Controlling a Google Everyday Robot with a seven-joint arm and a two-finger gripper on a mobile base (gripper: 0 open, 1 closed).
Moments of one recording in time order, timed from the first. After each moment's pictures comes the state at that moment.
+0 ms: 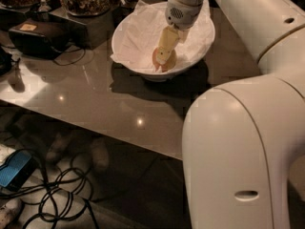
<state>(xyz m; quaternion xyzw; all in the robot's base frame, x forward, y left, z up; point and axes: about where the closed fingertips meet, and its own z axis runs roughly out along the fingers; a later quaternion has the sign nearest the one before) 0.684 -0.072 0.902 -0.48 0.87 0.05 0.10</state>
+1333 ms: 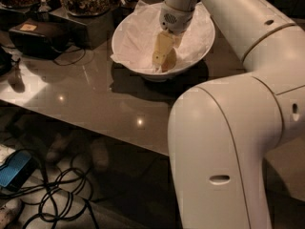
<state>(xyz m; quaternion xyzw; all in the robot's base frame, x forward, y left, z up) 0.693 -0.060 0.881 -0.50 0.86 0.06 0.08</state>
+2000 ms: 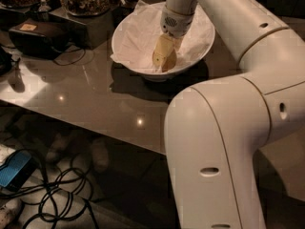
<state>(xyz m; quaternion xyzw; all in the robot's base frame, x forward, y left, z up) 0.699 -0.061 0.868 -0.49 0.86 0.07 0.07</state>
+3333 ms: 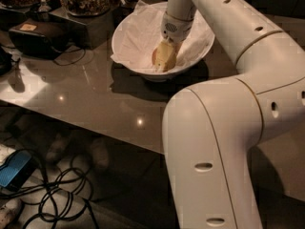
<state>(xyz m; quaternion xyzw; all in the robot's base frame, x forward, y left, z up) 0.701 -0.061 0.850 -0.50 0.86 0.08 0.06</state>
